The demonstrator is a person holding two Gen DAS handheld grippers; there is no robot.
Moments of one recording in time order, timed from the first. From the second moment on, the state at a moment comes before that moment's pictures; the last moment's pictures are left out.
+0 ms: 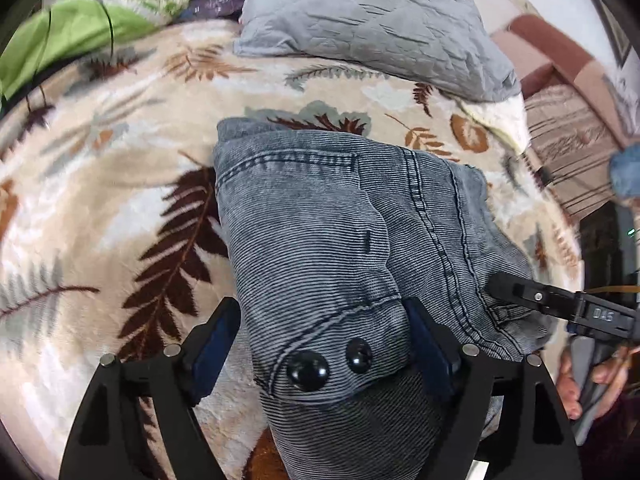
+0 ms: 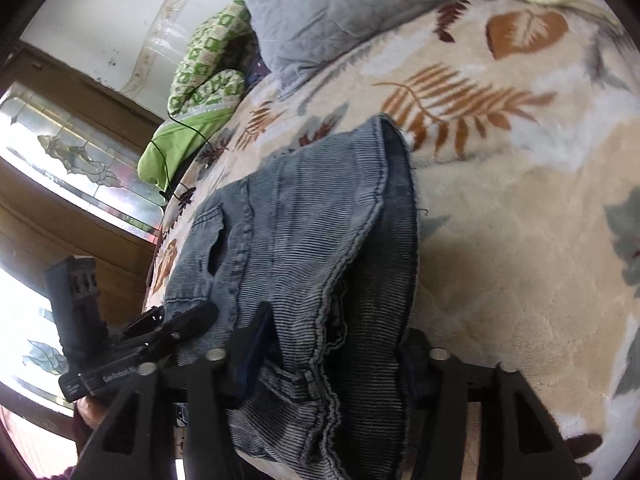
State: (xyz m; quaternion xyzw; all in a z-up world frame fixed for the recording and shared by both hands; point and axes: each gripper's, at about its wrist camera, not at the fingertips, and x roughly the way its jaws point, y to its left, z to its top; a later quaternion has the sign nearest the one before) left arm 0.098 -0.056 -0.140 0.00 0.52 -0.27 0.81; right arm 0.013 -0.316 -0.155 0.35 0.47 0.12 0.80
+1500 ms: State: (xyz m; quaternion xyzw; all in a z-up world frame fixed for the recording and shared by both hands) left arm 0.178 -0.133 -0.063 0.10 0.38 -0.26 0.88; right arm 0.105 -0.319 -0.093 0.27 0.33 0.12 0.90
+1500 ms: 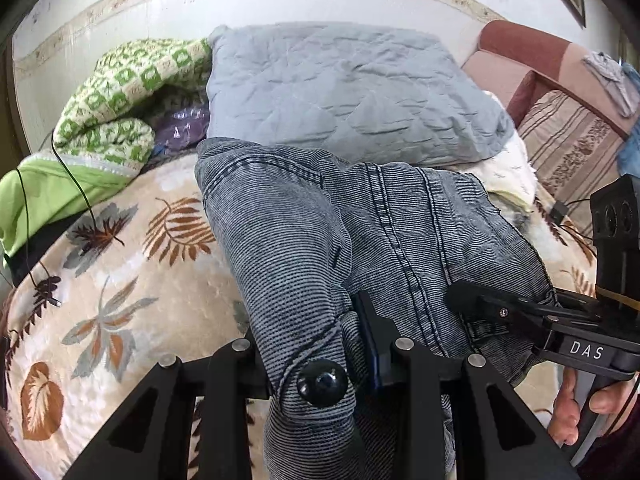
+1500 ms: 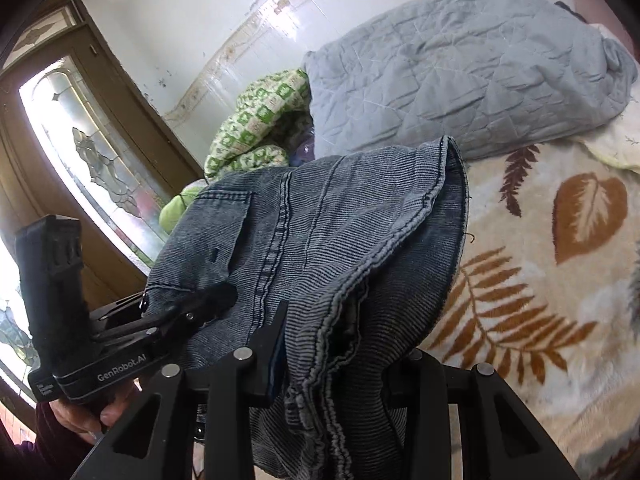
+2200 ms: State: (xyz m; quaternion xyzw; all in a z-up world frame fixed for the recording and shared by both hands) left arm 0.239 -0.141 -0.131 0.08 0.42 -0.22 0.88; right arm 0.183 -0.323 -0.156 0.26 0.40 0.09 0.88
